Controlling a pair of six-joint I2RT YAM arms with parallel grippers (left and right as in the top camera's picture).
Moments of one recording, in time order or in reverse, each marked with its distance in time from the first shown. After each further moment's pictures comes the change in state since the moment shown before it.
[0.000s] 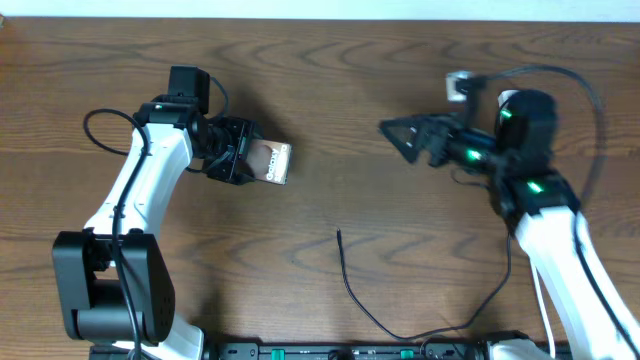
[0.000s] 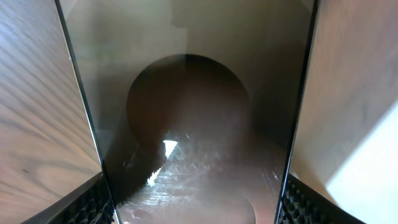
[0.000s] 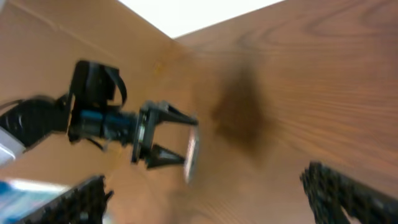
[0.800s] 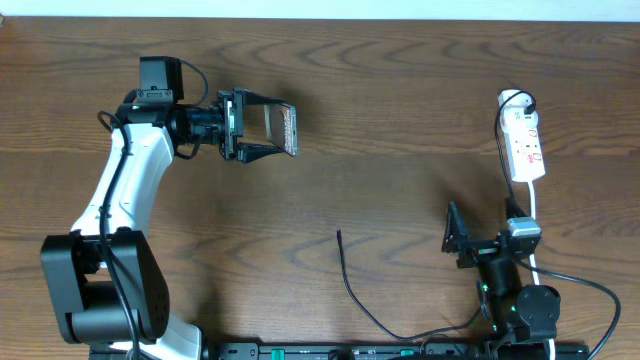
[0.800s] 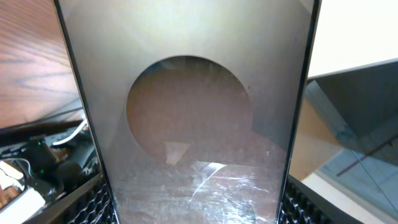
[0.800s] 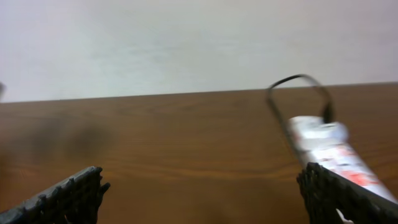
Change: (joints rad) left arm 0.092 0.000 0.000 0.210 0.764 -0.011; right arm -0.056 -1.291 -0.953 0.109 0.756 -0.365
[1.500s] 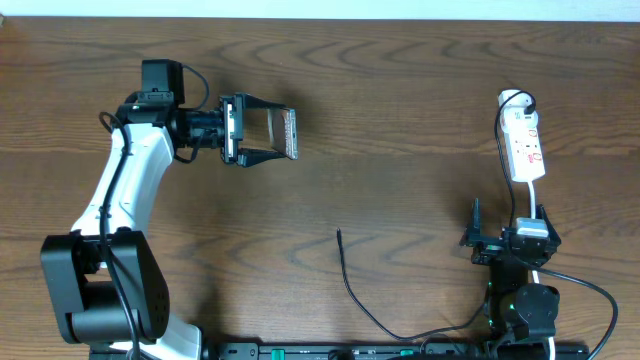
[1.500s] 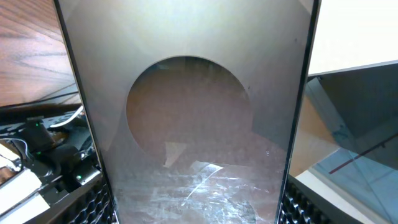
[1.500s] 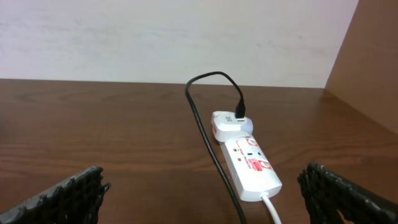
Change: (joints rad) left arm -0.002 0.000 0.000 -0.068 0.052 0.003; right arm 0.000 -0.006 -0.003 -0.036 0.288 -0.212
